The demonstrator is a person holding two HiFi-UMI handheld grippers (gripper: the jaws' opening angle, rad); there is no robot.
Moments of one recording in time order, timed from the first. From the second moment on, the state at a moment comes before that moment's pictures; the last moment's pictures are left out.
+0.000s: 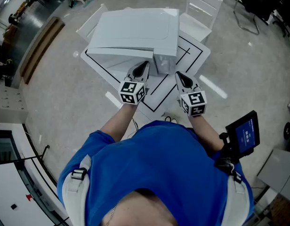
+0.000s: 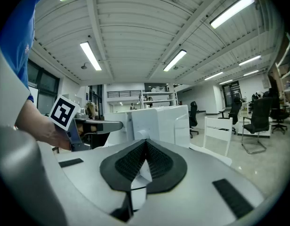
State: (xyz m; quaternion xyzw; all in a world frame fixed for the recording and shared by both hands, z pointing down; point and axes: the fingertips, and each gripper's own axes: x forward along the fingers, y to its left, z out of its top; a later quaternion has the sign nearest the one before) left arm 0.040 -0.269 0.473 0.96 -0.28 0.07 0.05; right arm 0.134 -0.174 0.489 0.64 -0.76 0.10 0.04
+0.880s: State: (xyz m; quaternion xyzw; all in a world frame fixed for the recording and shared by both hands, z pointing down) left arm 0.052 -0.287 0.469 0.94 -0.31 0.08 0.07; right arm 0.138 -0.177 0.494 0.64 -0.76 0.11 0.04
